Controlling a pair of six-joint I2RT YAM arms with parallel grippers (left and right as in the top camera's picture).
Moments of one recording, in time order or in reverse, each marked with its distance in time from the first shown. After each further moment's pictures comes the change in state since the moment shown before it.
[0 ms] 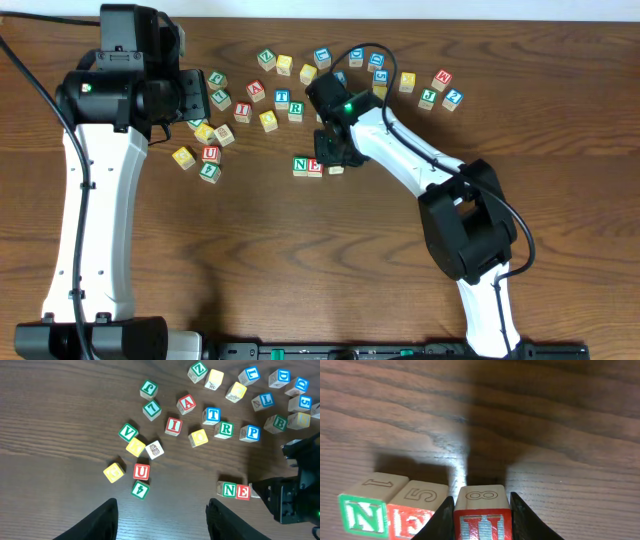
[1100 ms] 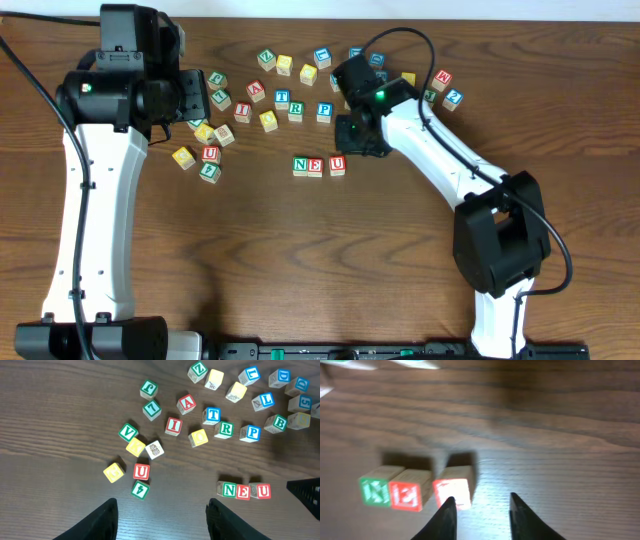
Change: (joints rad) left arm 0.000 0.000 0.000 0.000 0.000 0.000; right arm -0.088 -0.131 -0.035 -0.051 -0.031 0.011
